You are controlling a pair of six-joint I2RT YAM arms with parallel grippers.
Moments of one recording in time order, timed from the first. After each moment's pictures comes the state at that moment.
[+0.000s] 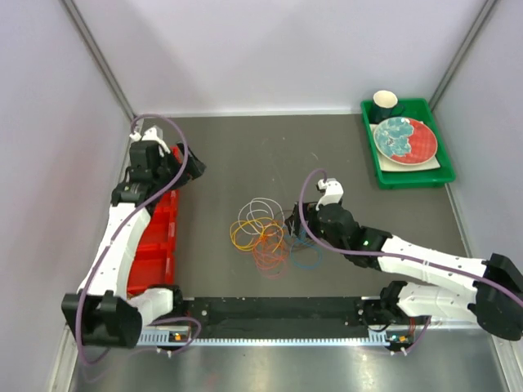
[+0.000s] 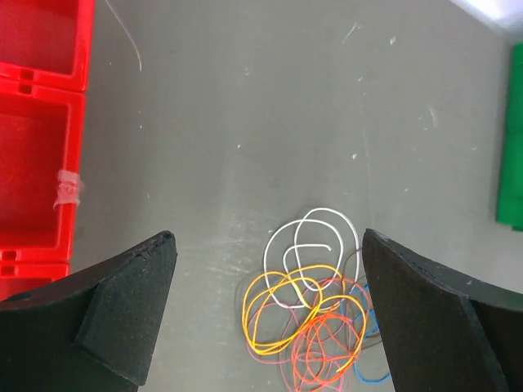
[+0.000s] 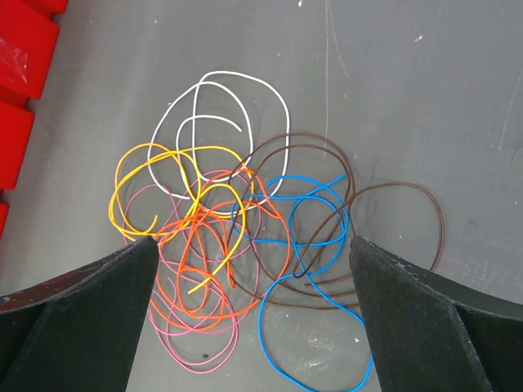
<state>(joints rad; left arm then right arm) -0.04 1.18 1.10 -0.53 0.13 -0.52 0.95 1.07 0.59 -0.02 0.37 0.61</state>
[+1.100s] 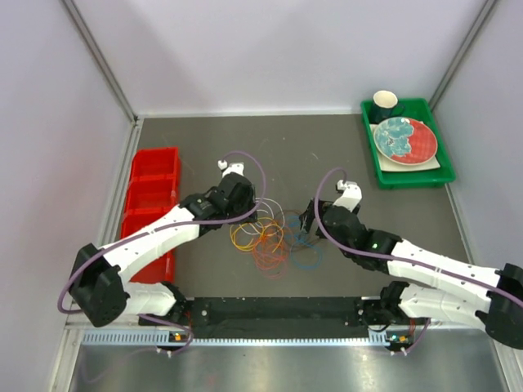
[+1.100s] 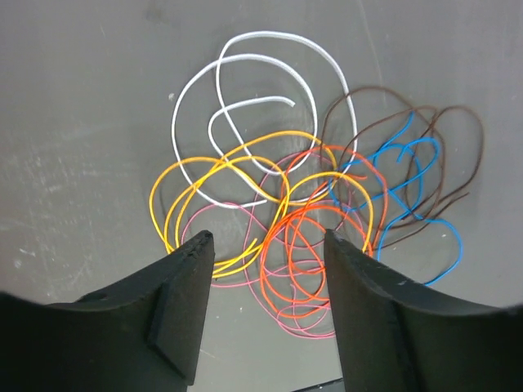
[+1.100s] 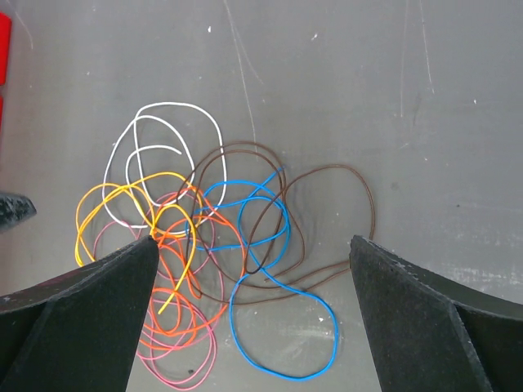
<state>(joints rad) -0.74 1.28 0.97 -0.54 -0.23 -0.66 0.95 0.98 0.58 -0.18 0.56 0.78</state>
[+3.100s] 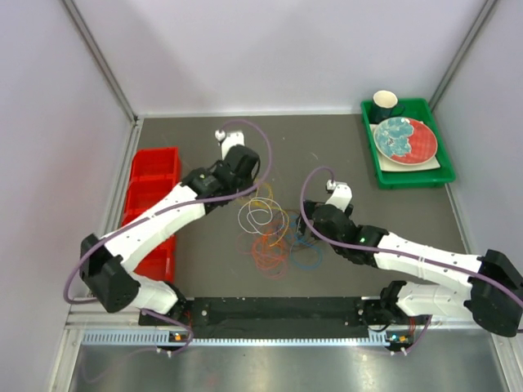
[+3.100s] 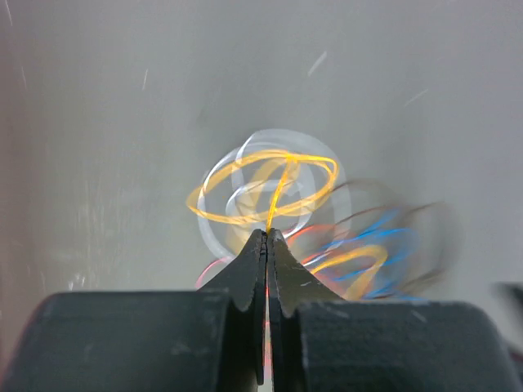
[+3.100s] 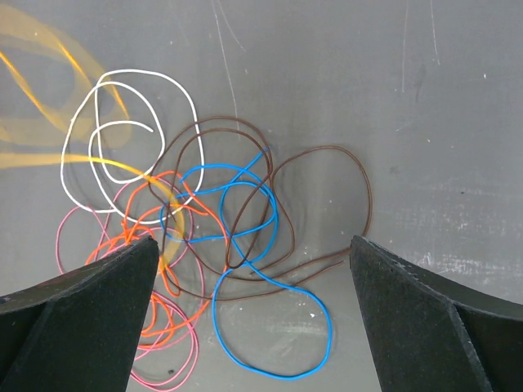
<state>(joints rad) -0.75 1.41 1.21 -0.67 -0.43 -0.69 0.95 1.11 0.62 -0.21 0.54 0.79</state>
